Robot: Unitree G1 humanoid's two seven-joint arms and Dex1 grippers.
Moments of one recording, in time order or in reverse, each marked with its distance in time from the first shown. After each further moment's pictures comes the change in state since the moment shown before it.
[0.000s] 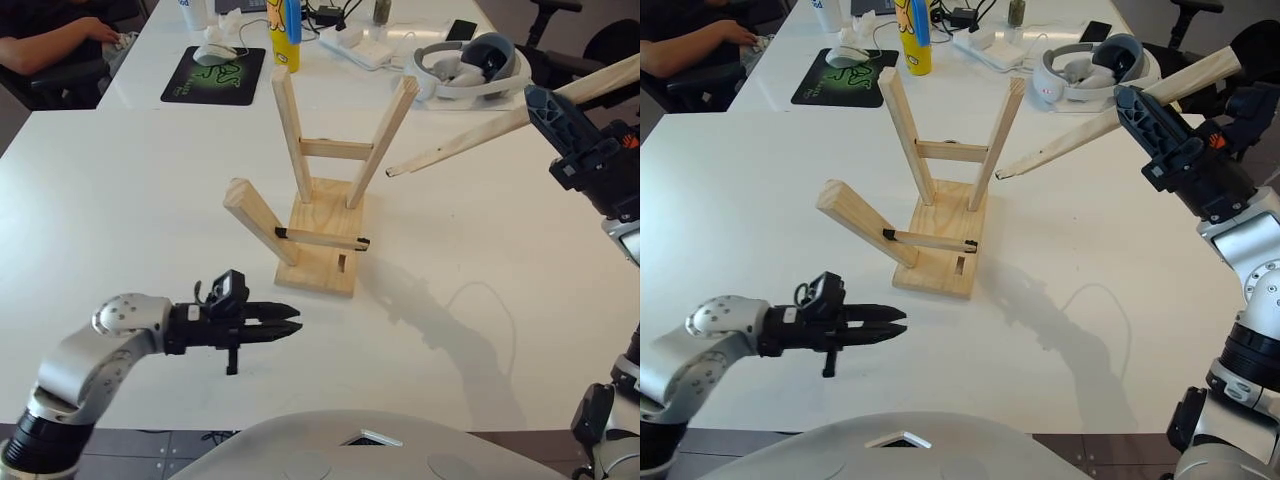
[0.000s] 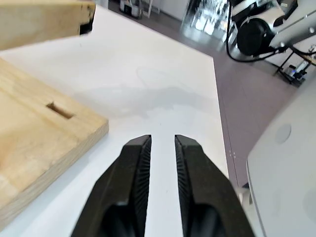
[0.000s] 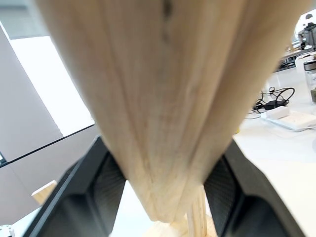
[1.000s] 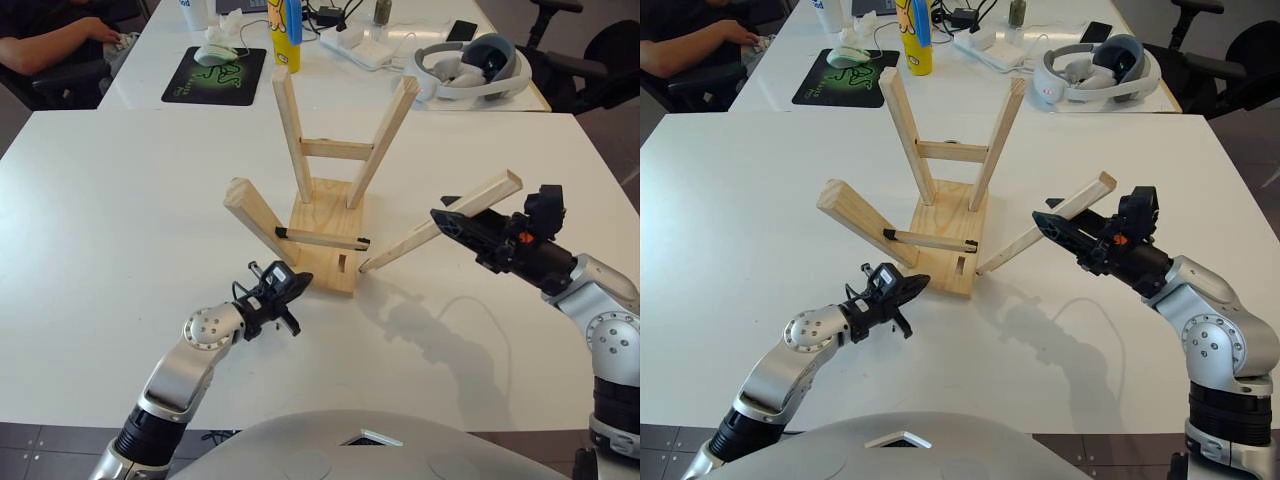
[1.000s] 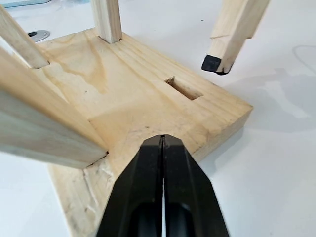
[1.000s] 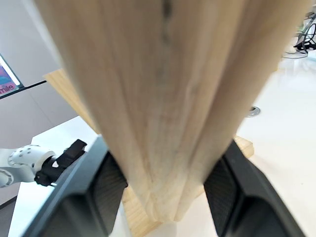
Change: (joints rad) left arm -0.073 -0.299 -0.201 0.215 0.494 -0.075 0.497; right arm 0.326 0.083 0.193 -0.187 -0.350 -0.162 0.284
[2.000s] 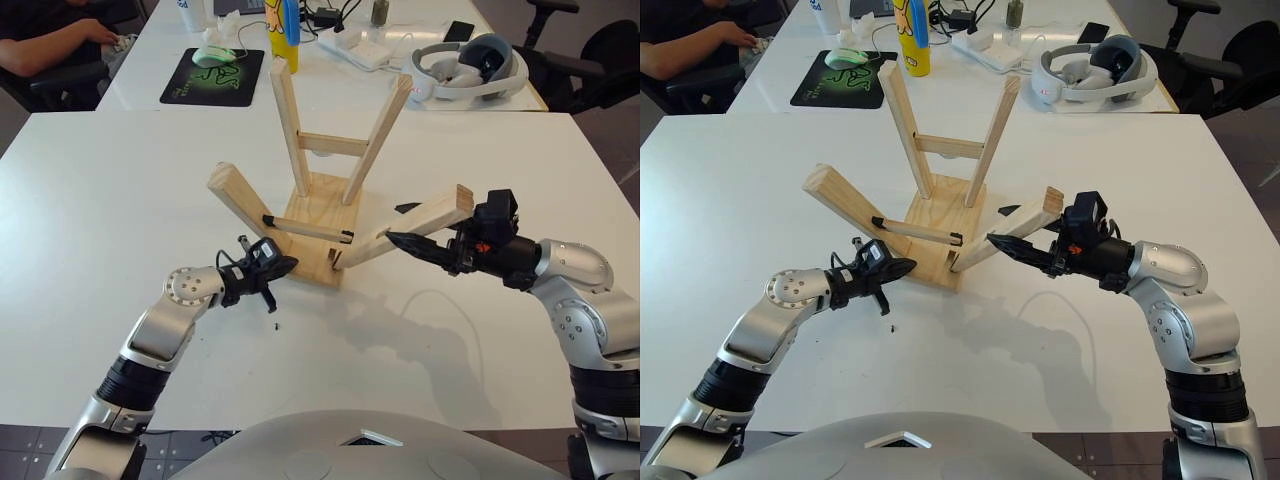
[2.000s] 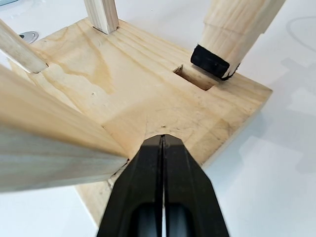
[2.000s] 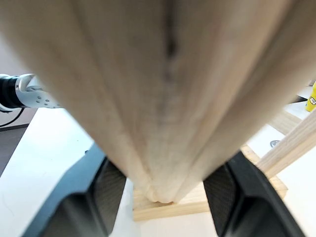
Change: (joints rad) left arm -0.213 0.128 0.040 0.191 -0.002 -0.020 -0.221; right arm -0.098 -0.034 0.197 -0.013 -0.238 -0.221 0.155
